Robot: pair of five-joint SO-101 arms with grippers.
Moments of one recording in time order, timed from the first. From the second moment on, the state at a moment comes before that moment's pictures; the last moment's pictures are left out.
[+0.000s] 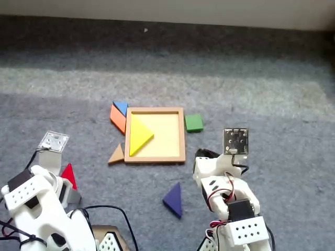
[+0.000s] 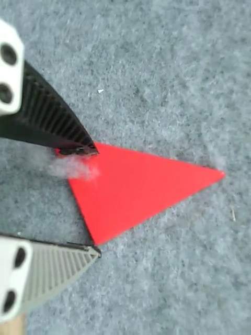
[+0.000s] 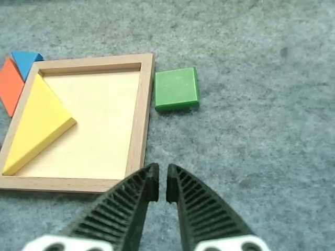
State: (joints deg) left arm -45.8 -41.2 72.3 61.1 -43.3; right arm -18.6 -85.6 90.9 40.5 -9.4
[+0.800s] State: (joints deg) left arm -41.3 -40.3 57.8 79.1 -37.9; right arm -18.6 -85.6 90.9 40.5 -9.4
